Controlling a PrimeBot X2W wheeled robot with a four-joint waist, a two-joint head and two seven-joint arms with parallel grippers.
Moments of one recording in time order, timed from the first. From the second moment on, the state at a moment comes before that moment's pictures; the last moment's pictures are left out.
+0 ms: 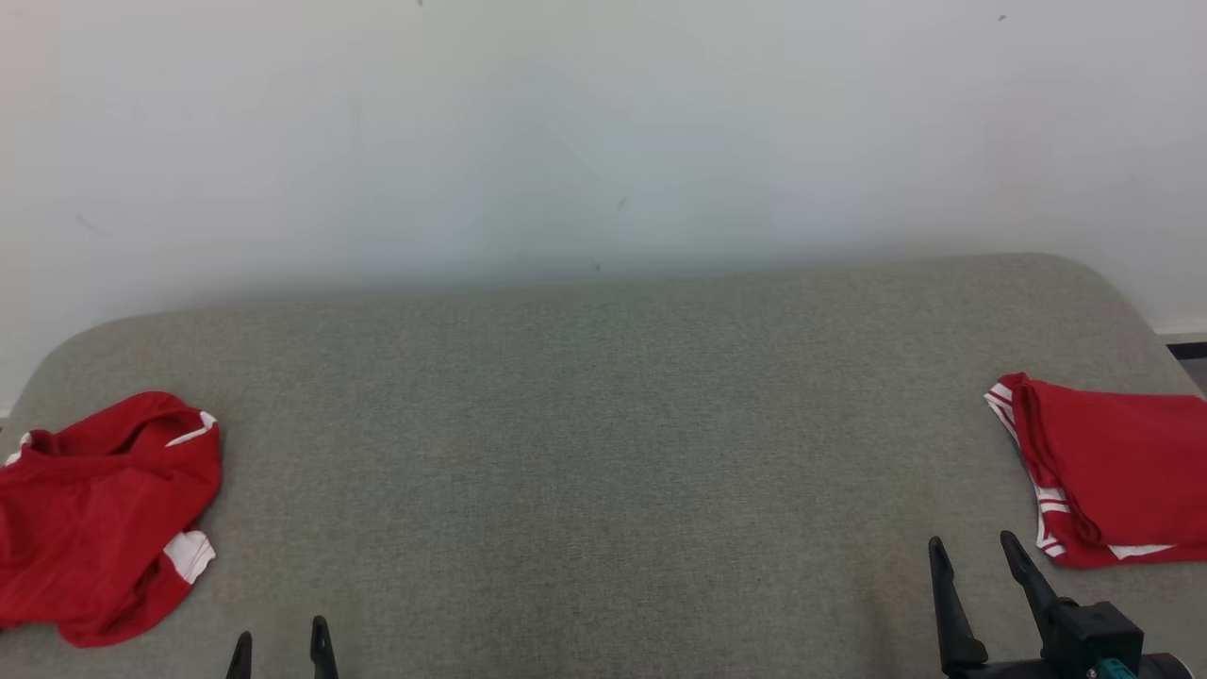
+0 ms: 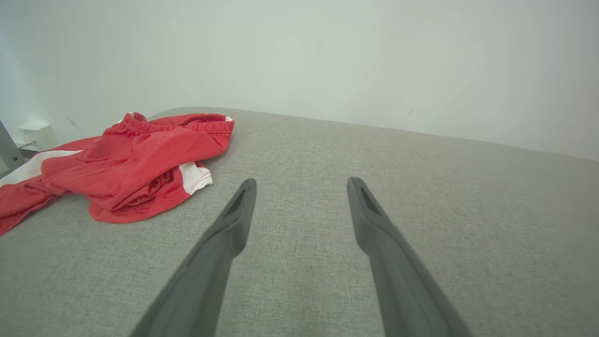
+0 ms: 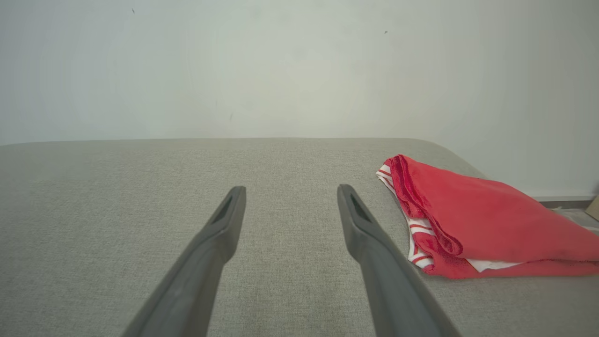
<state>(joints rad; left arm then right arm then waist) 0.10 0.05 0.01 0.23 -0.22 0.02 -0.26 -0.02 -0.11 -0.03 0.34 0.08 0.13 -0.25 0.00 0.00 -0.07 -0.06</state>
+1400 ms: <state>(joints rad) 0.10 0.05 0.16 0.24 -0.14 -0.05 -0.26 -0.02 -0.07 0.08 0.37 0.08 0.13 -0.26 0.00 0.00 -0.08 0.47</state>
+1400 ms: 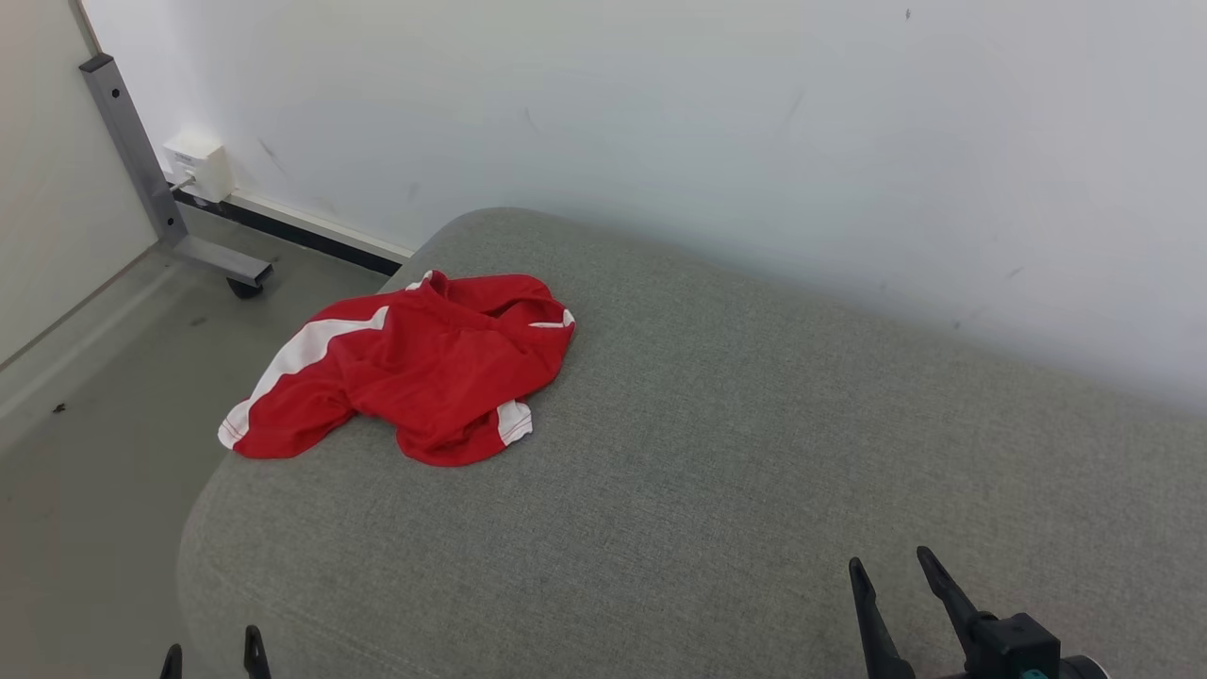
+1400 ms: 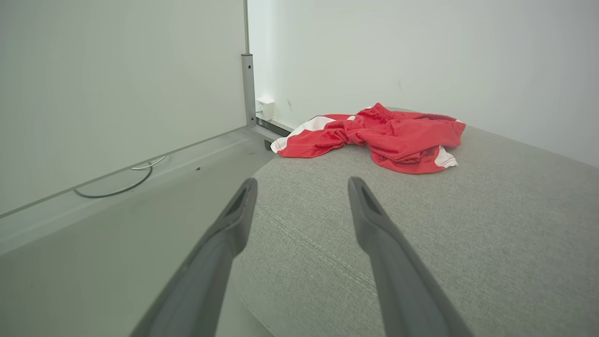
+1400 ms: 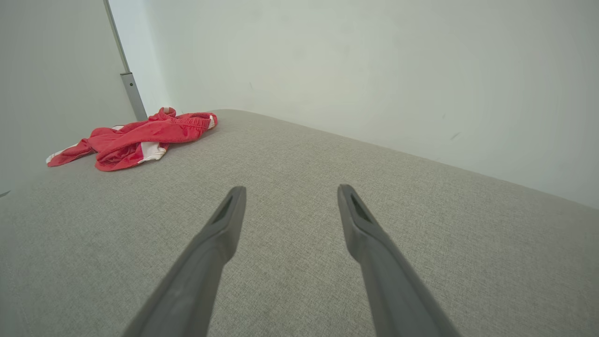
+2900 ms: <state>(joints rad) -0.79 0.17 0.25 0.73 -0.38 -0.03 0.09 -0.18 -0.32 0.21 -0.11 0.10 0.13 -0.09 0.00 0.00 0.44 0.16</state>
